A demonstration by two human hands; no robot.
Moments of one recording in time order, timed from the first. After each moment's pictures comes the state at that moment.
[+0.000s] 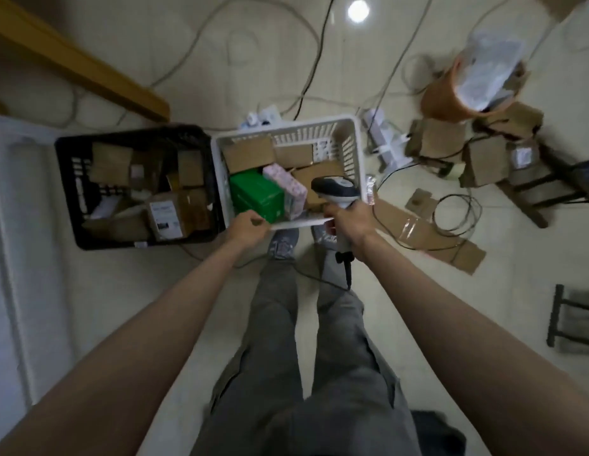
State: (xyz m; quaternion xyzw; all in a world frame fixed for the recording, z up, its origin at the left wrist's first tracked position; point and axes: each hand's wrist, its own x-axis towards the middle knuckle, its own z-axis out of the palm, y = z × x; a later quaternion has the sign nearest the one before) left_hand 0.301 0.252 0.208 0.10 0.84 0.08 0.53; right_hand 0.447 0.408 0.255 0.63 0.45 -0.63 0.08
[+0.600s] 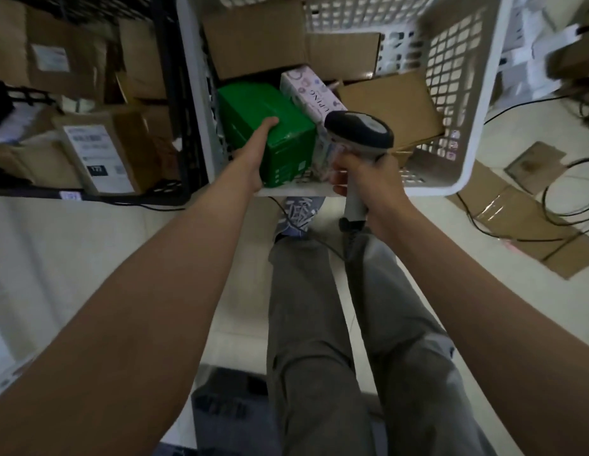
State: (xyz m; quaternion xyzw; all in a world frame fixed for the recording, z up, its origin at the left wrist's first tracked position) left_hand 0.261 0.237 -0.110 -0.36 0.68 0.34 0.54; right_hand 0.410 0.360 -0.029 0.62 0.36 -0.69 0.10
